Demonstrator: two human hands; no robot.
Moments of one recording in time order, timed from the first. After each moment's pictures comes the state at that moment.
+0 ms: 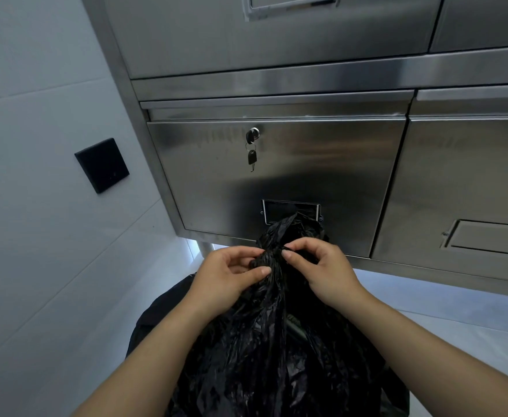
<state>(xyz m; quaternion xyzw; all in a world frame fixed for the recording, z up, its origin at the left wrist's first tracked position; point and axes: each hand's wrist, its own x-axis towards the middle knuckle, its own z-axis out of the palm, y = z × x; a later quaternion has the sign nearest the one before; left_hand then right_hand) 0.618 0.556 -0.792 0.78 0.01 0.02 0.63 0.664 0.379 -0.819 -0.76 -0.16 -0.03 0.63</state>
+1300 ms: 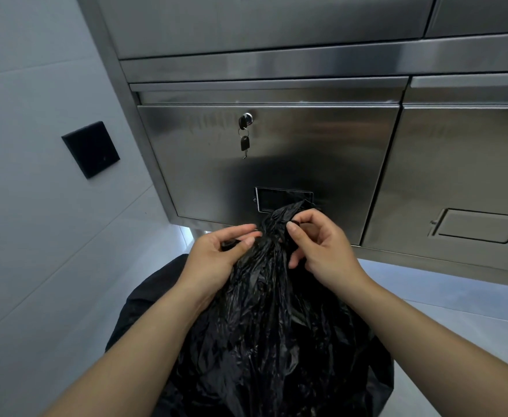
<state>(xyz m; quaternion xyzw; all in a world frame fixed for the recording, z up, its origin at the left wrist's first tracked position) 0.619 0.549 -0.790 0.74 0.03 0.05 0.67 0.651 0.373 -0.797 -0.70 -0.16 -0.02 0.69</state>
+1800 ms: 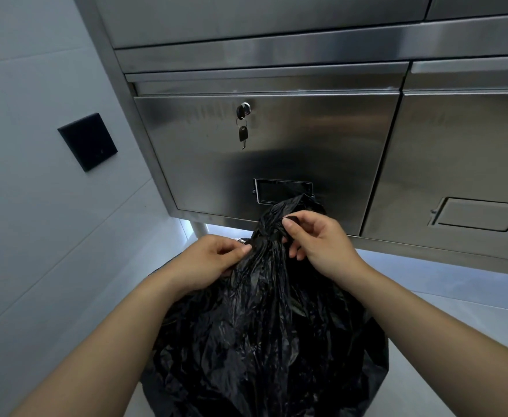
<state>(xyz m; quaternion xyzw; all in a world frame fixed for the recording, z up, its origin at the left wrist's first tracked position) 0.613 0.570 -0.784 0.85 0.00 -0.14 0.51 0.655 0.369 -0.803 -0.71 -0.17 0.03 0.68</state>
